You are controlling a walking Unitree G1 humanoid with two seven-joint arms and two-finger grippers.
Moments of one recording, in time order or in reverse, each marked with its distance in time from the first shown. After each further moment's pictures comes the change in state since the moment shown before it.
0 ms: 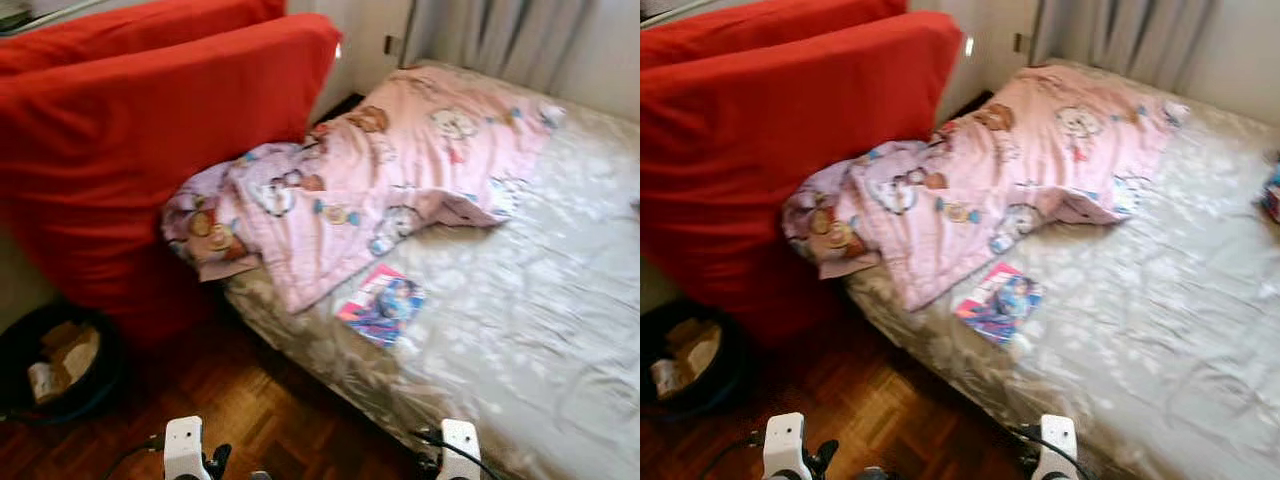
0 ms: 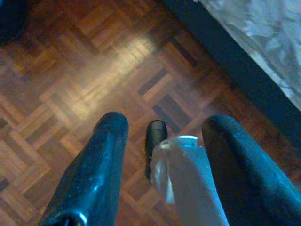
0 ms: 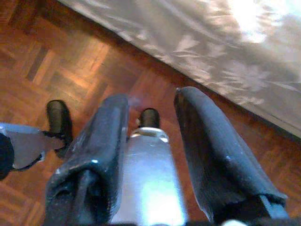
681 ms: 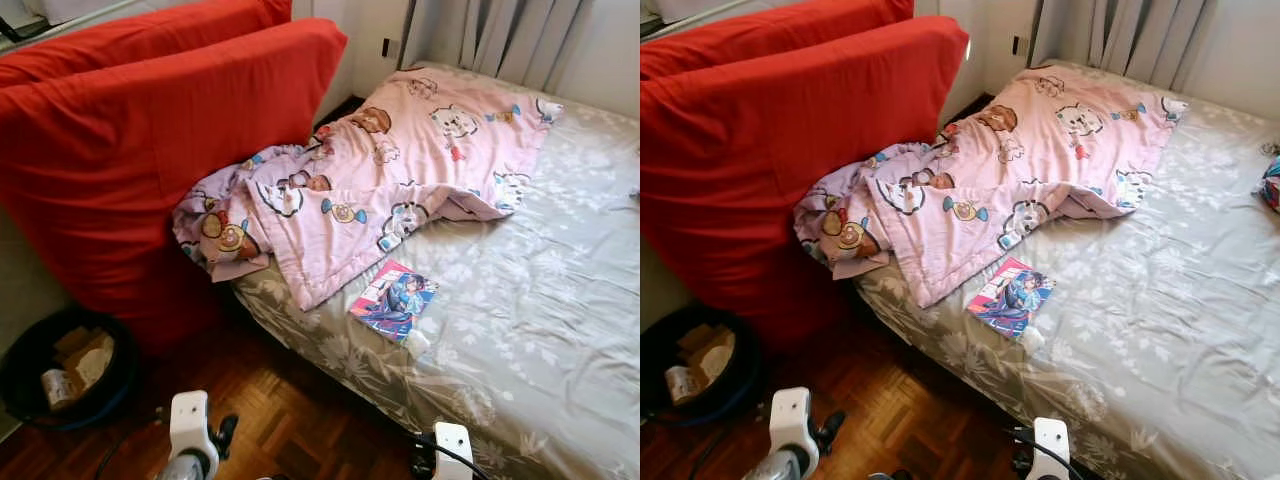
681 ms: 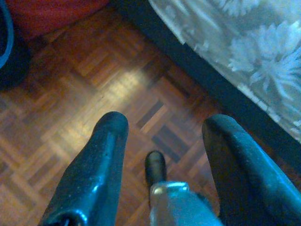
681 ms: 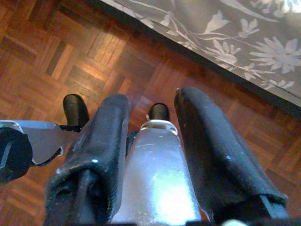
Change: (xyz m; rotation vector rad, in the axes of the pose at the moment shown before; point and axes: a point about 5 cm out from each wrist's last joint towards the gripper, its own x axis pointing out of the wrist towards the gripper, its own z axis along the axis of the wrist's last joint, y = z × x) left arm 0.008 -0.014 0.032 0.006 -0.129 -0.065; right arm -0.001 0.003 -0.004 0.005 0.002 0.008
